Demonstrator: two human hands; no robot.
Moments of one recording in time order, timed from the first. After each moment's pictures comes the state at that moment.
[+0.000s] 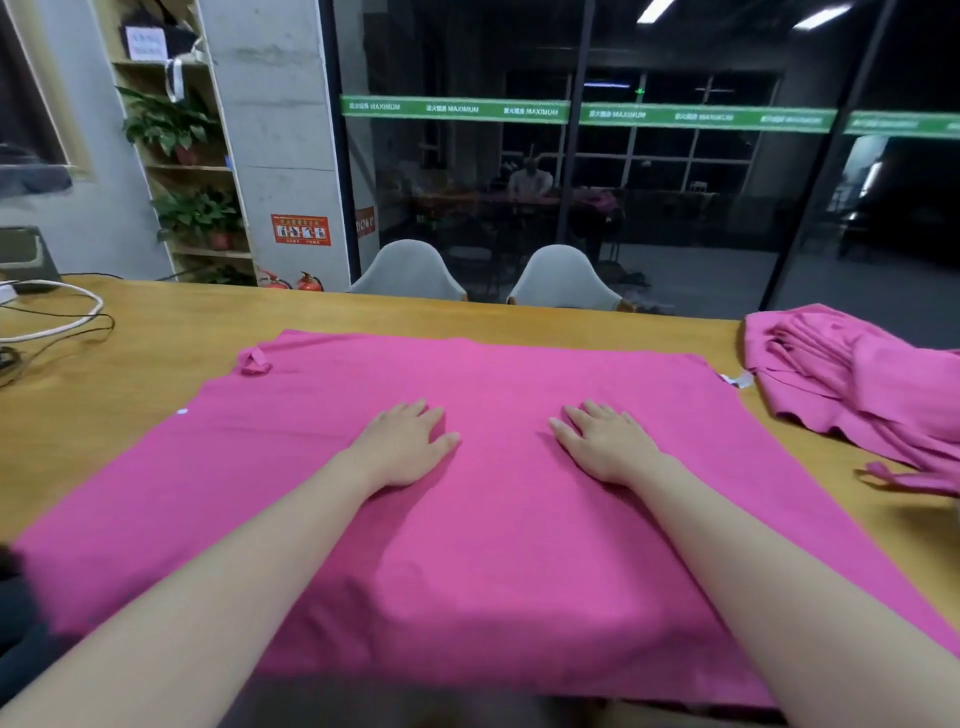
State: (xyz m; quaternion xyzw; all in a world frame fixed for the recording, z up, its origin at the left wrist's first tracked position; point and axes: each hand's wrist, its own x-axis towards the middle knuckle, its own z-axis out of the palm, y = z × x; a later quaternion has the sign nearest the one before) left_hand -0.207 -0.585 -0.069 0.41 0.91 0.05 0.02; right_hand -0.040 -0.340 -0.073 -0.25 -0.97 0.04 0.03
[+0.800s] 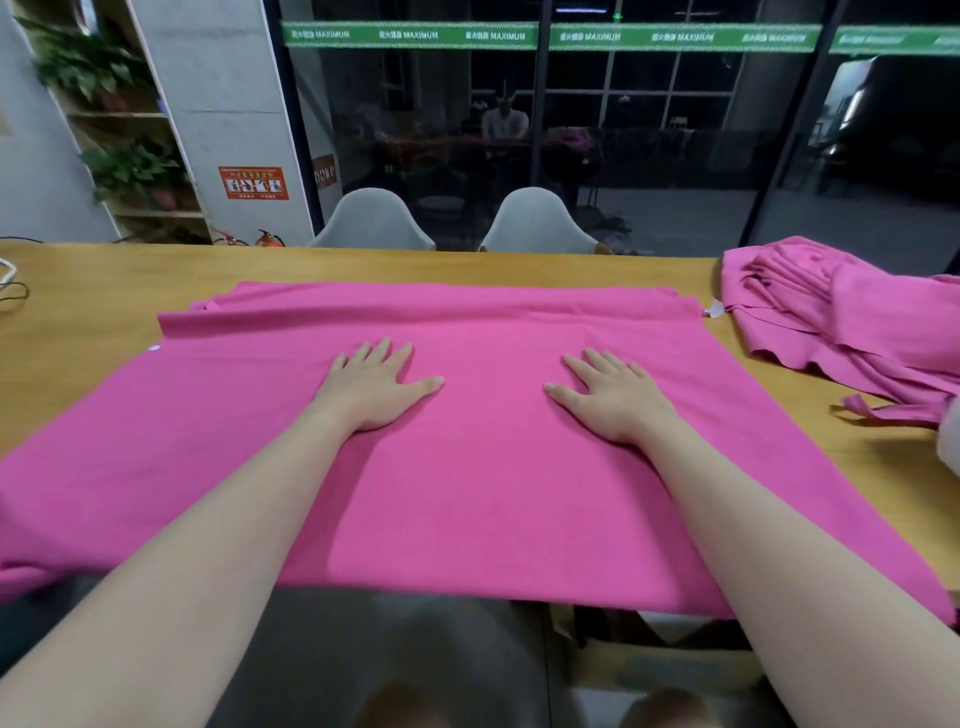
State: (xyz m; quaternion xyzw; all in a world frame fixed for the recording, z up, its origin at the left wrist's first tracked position) left_hand -0.219 -0.553 -0.077 0.37 0.93 0.05 0.02; right_hand 0.000 -0.312 -0.080 -0.28 -0.96 0.05 0.02
